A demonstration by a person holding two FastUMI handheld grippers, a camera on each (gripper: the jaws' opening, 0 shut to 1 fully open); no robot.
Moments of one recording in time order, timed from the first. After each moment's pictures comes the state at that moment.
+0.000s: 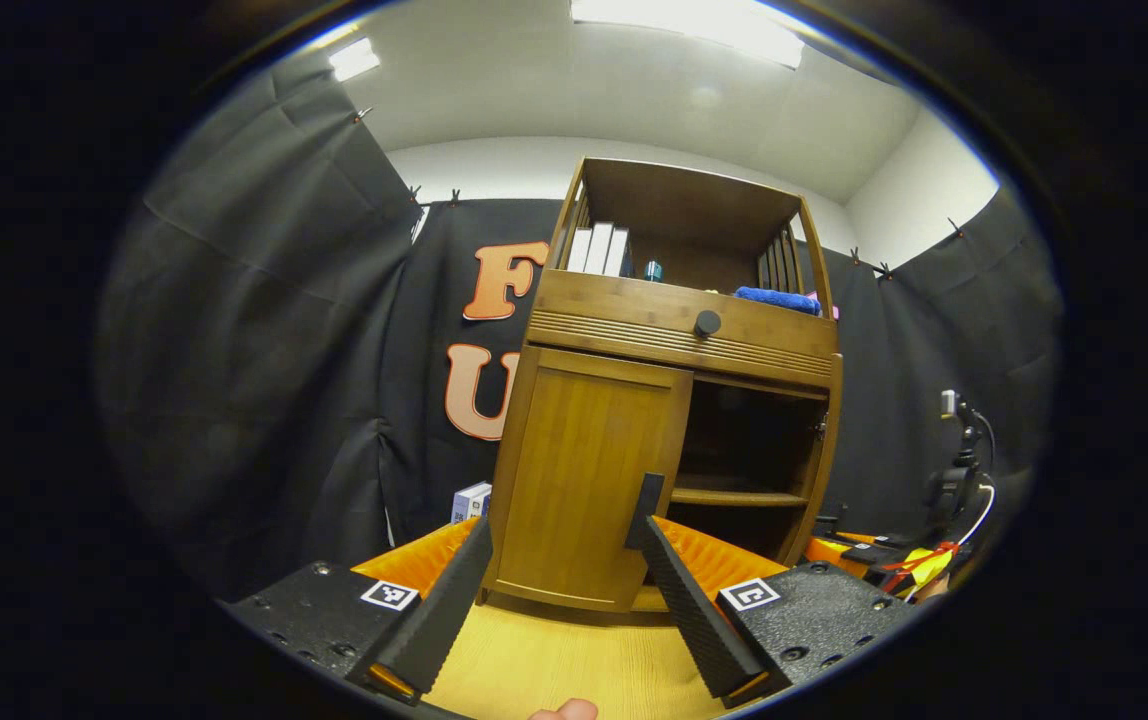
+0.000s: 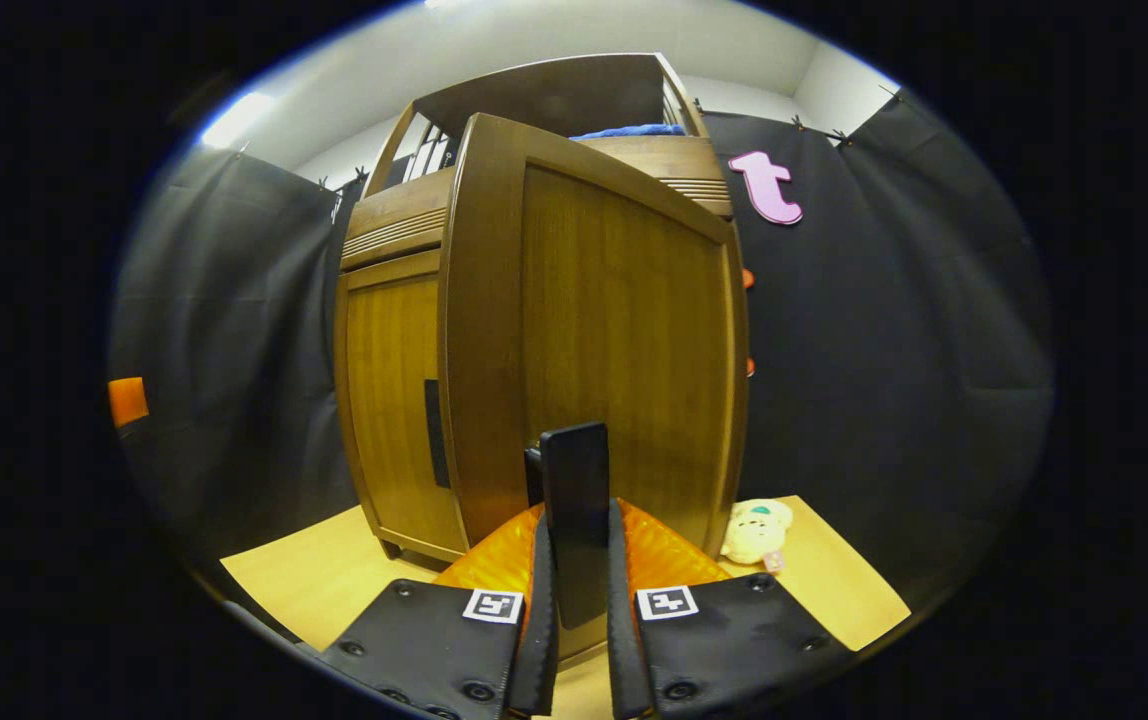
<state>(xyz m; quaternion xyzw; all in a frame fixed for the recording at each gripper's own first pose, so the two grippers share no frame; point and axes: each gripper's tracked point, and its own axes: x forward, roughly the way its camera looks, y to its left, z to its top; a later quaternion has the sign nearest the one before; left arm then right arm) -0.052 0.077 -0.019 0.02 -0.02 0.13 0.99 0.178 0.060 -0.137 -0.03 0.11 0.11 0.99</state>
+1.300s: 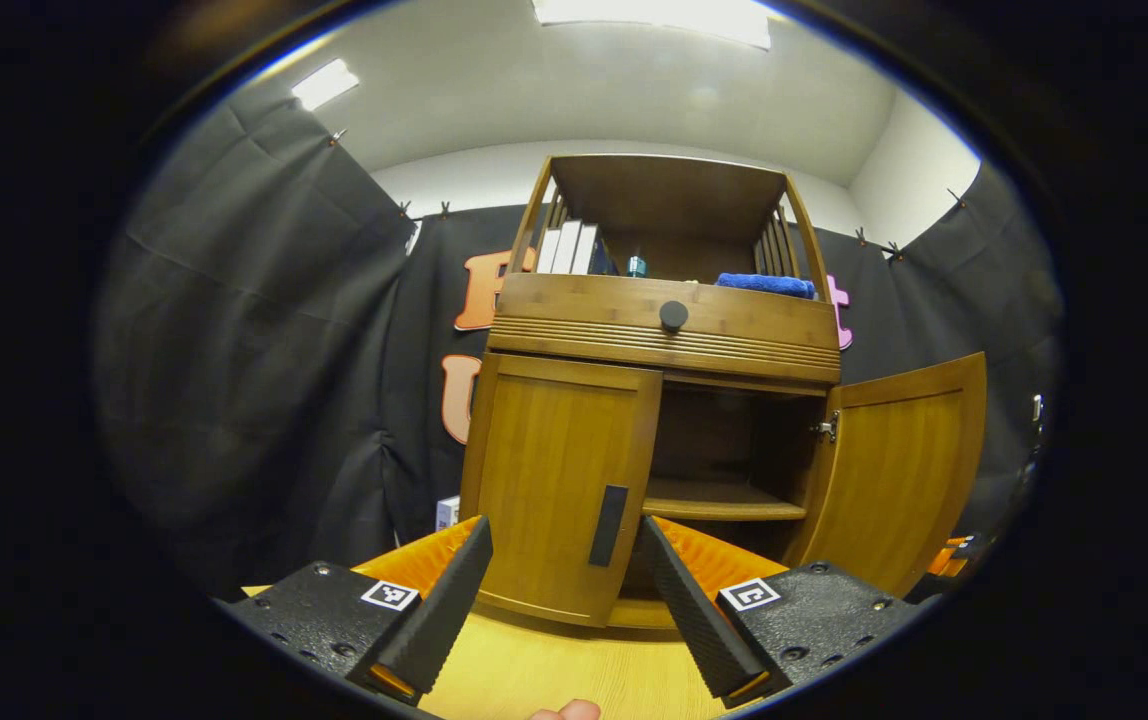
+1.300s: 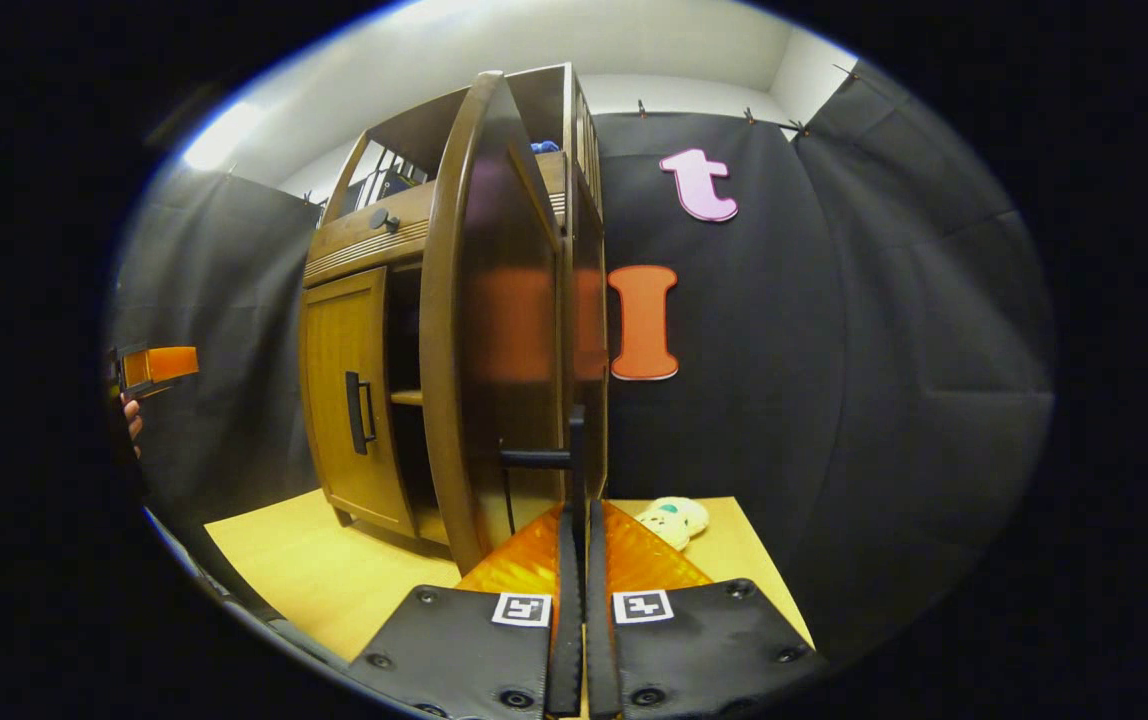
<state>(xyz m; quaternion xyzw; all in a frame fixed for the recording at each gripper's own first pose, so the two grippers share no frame) 0.015 0.003 -0.020 0.05 -0.02 0.16 0.99 0.158 -0.123 -0.131 -0.03 0.14 0.12 0.98</state>
